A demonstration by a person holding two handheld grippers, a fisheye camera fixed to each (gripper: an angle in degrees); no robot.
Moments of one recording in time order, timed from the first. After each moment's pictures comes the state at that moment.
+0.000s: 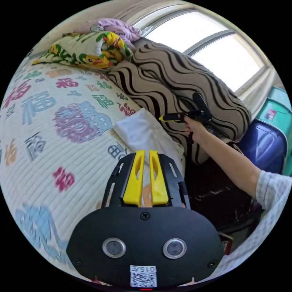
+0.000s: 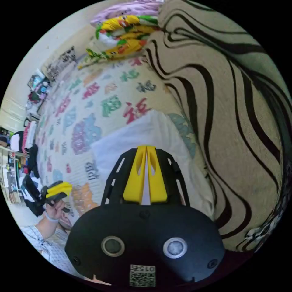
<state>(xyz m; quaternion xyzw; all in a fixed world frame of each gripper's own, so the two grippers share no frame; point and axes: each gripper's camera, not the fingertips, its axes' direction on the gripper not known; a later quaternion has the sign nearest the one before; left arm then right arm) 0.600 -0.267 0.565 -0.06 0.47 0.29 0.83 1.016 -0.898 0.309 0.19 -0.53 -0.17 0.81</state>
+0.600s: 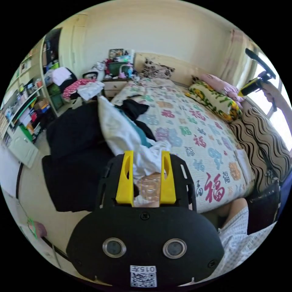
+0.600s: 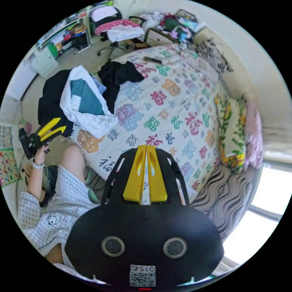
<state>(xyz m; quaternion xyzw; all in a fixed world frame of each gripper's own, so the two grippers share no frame) -0.031 -0.194 0.225 0.09 0.04 0.00 0.99 0.916 -0.318 -0.326 0.40 -0.21 -0.57 0.69</state>
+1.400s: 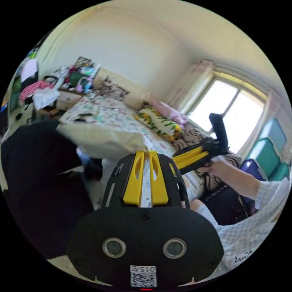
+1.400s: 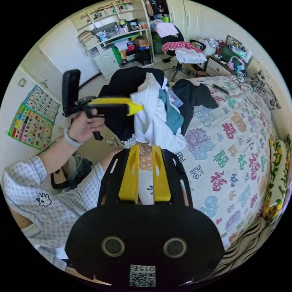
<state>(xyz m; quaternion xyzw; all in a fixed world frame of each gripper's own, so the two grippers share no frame) -0.127 -0.227 0.084 0.20 0.34 0.06 0.92 0.844 -0.176 -0.251 0.37 -0.40 -0.69 0.48</state>
